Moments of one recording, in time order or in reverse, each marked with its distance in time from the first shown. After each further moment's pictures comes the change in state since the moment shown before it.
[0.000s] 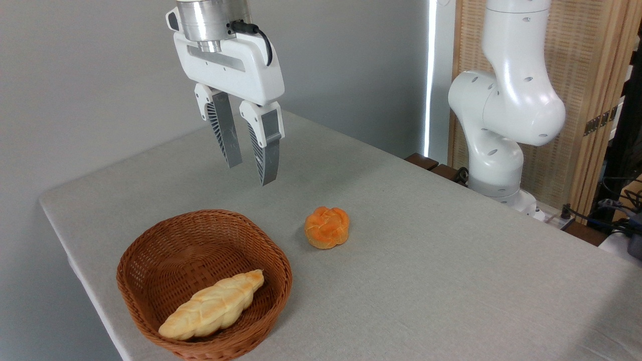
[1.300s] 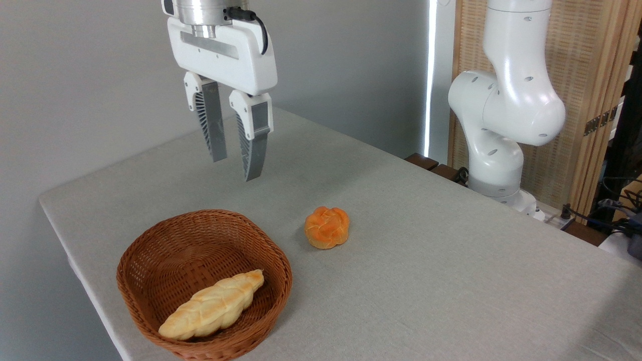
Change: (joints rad) arm -0.001 -0.018 0.004 -0.006 -0.001 0.093 0.000
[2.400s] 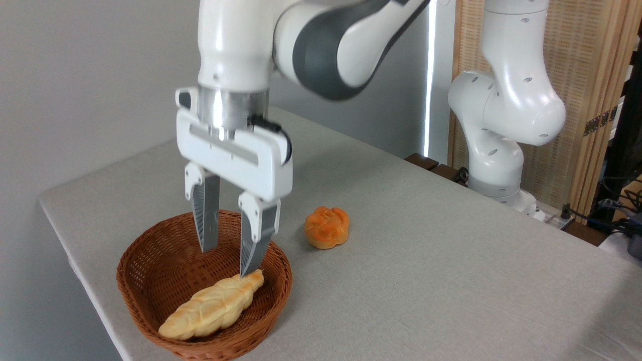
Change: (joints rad) arm 0.010 0.061 0.094 -0.274 0.000 0.499 0.002
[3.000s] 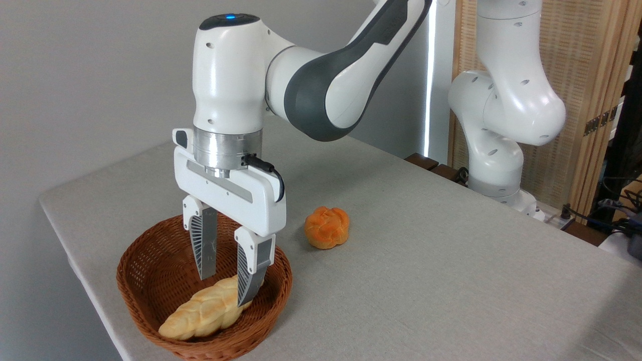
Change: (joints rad) arm 0.001 0.078 0.001 -0.008 0.000 0.073 0.000
